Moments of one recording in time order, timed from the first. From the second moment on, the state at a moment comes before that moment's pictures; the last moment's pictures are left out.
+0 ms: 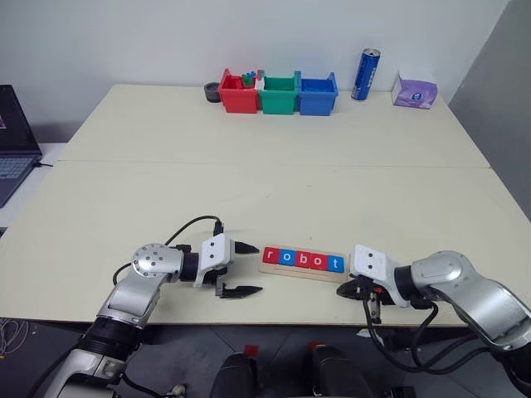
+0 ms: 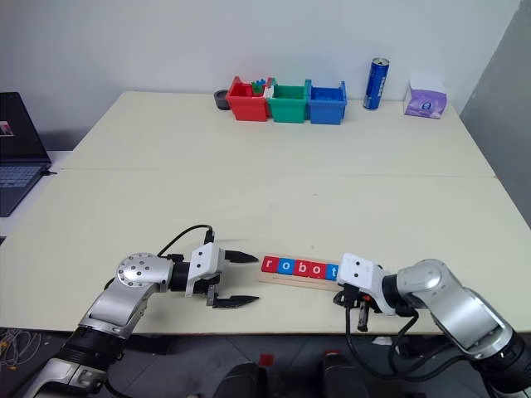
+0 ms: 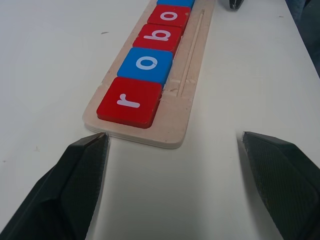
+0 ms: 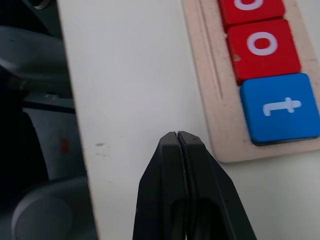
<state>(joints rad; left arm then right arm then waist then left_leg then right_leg) -0.28 0.64 -0.19 0.13 -0.19 -0.04 -1.24 -0.25 -0.86 0.34 -0.52 0.22 0.83 0.97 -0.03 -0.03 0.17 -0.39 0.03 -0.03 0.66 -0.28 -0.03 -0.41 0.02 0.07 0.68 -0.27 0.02</state>
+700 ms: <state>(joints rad) -0.28 0.64 -0.19 0.13 -0.19 -0.03 -1.24 -0.28 -0.84 0.34 -0.46 0.21 0.77 0.94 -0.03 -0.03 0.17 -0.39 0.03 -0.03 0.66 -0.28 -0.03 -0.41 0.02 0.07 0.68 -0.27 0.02</state>
